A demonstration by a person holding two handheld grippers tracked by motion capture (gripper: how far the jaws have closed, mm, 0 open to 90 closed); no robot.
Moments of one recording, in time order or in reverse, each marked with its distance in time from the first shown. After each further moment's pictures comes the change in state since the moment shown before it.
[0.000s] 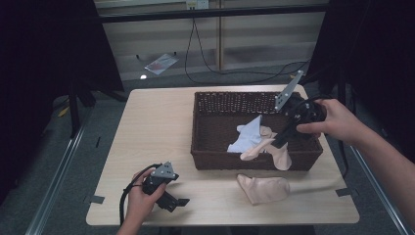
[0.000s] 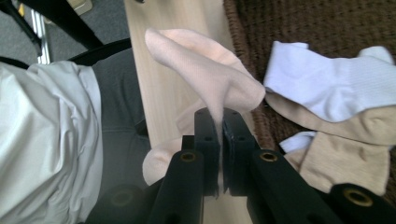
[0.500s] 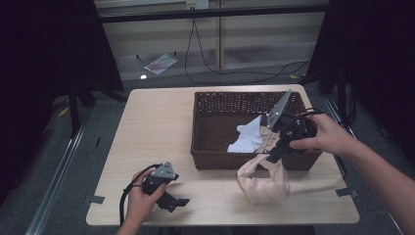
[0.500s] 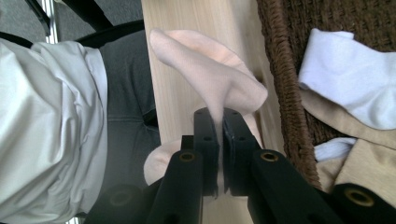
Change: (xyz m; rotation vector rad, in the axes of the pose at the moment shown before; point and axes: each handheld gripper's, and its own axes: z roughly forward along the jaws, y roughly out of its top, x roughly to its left) left arm 0.000 0.000 0.000 -0.004 -0.003 0.000; right arm 0.013 -0.005 0.036 0.051 0.038 -0.049
